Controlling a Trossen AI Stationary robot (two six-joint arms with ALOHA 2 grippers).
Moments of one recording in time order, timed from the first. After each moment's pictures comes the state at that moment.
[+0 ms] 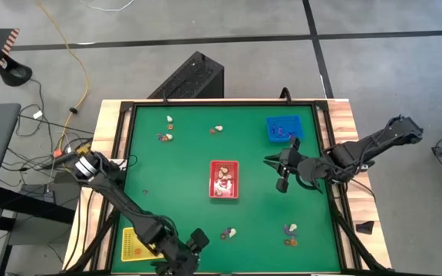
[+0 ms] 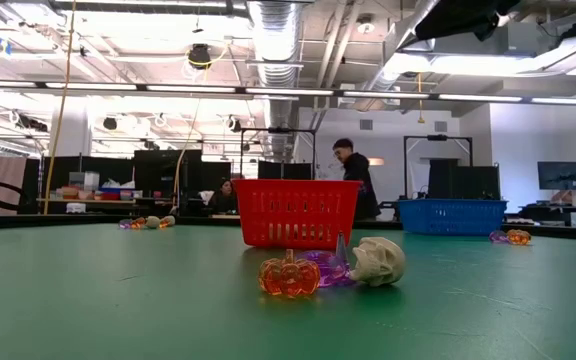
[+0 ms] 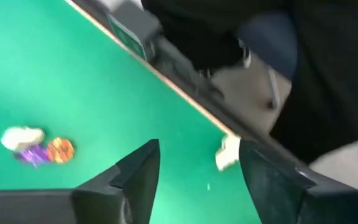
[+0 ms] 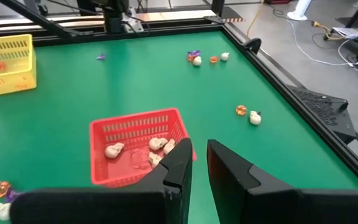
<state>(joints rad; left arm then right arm) -0.71 1.87 1.44 -0.50 0.03 0.13 0.41 0.97 0.87 -0.46 0.70 0.33</state>
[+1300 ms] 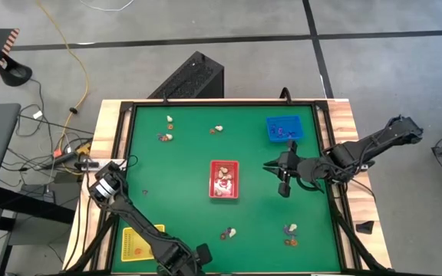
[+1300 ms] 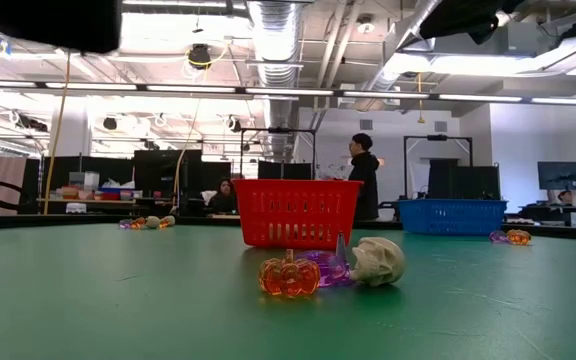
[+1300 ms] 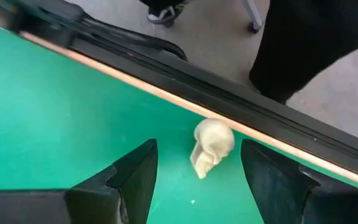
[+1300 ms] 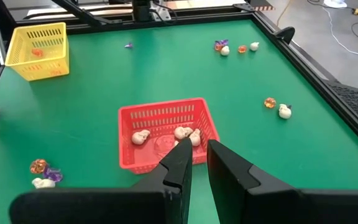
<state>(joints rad) -0.75 2.15 1.64 -0.70 0.09 0.38 0.41 0.97 0.87 -0.46 0.58 0.33</state>
